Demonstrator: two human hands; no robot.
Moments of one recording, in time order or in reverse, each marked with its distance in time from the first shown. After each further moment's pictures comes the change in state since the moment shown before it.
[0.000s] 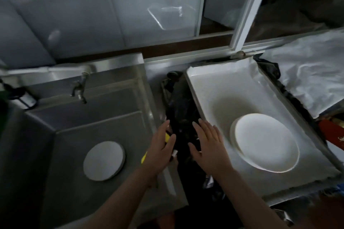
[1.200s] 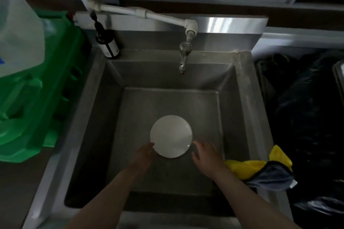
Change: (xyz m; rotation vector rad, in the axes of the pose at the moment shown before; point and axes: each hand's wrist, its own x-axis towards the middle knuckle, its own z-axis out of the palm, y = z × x) left_hand -0.051 -0.317 -0.237 0.095 -0.073 -0.748; right_hand 0.074 -0.217 0.267 0.075 -0.820 -0.023
